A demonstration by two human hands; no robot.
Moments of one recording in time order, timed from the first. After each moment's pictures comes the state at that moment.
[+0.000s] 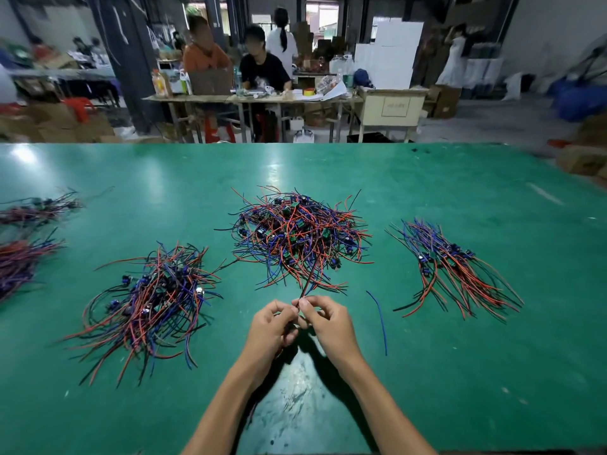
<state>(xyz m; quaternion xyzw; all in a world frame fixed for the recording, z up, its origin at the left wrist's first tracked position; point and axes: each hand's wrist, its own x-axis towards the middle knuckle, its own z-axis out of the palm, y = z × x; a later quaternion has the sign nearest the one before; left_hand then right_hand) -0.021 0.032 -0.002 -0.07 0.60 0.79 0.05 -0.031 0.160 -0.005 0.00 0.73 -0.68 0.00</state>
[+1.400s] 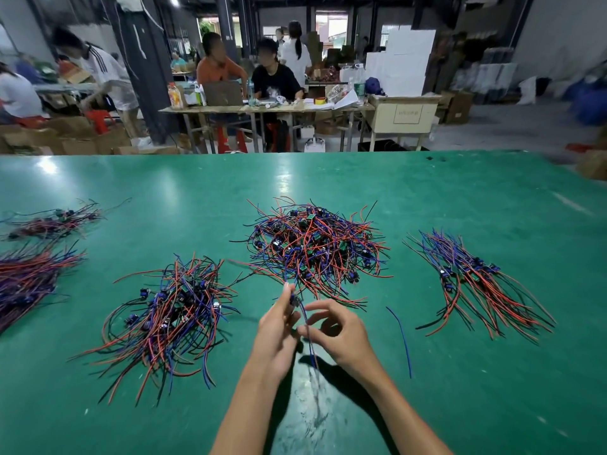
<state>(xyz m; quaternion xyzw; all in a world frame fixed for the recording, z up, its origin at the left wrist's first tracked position) -0.046 0.026 0.032 -0.22 0.41 0.88 0.03 -0.047 0.159 -0.003 -0.12 0.77 -0.63 0.00</state>
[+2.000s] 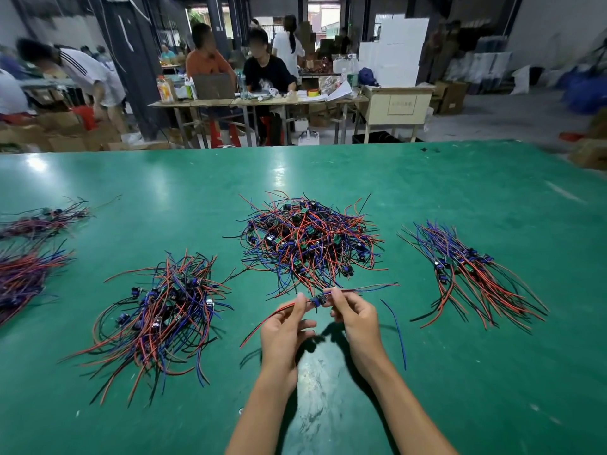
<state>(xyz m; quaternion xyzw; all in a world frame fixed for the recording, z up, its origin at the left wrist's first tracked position) -0.033 0.048 0.013 -0.20 0.50 0.84 -0.02 -0.056 0.168 -0.002 0.06 0.62 -0.78 -0.04</state>
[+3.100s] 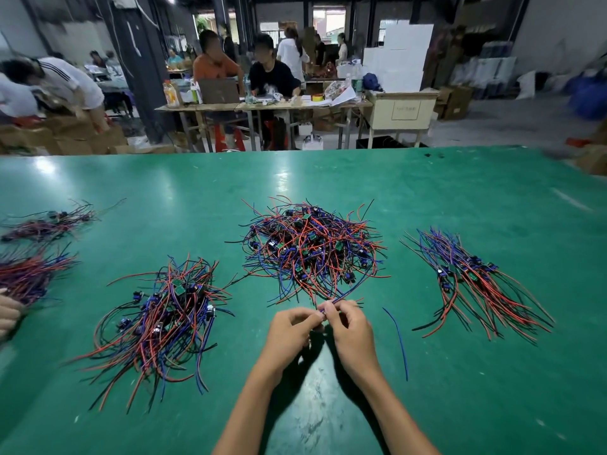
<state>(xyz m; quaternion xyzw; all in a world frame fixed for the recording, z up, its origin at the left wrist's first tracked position) -0.051 0.034 0.012 -0.07 0.73 0.67 0.05 -0.060 0.164 -0.013 0.01 0.80 -0.59 -0.11</state>
